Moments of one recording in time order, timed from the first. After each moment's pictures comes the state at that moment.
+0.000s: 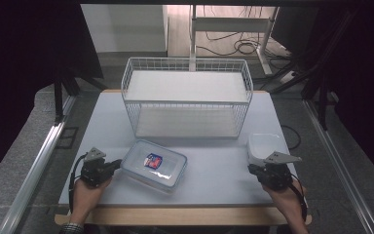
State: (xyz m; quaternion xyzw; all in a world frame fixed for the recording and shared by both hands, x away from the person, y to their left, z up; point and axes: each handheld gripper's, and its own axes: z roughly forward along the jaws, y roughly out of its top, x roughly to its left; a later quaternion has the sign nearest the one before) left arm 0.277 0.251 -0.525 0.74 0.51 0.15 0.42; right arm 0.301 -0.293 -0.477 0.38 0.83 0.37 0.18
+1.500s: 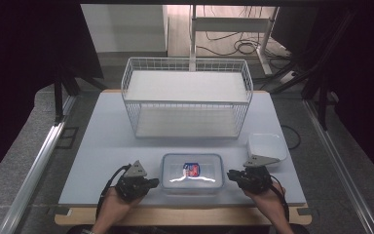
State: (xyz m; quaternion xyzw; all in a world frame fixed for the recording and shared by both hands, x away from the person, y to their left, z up) left arm 0.252 0.145 -0.516 0.84 0.35 0.08 0.40; right arm 0.296 -0.245 -0.489 0.34 0.85 0.39 0.11
